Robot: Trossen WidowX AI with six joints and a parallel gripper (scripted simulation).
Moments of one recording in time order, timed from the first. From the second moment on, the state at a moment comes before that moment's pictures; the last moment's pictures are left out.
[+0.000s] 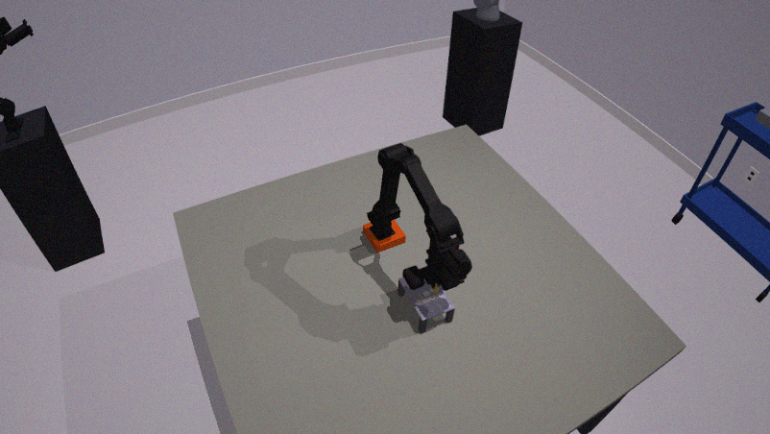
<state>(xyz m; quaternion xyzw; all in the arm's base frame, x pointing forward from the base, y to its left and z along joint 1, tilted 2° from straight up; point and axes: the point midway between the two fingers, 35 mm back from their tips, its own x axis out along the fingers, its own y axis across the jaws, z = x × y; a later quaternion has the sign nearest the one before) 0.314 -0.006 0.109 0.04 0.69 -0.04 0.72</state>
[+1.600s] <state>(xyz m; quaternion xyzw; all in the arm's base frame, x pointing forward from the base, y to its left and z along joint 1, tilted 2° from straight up) 0.314 -0.002 0.108 0.05 0.69 -0.03 0.72</state>
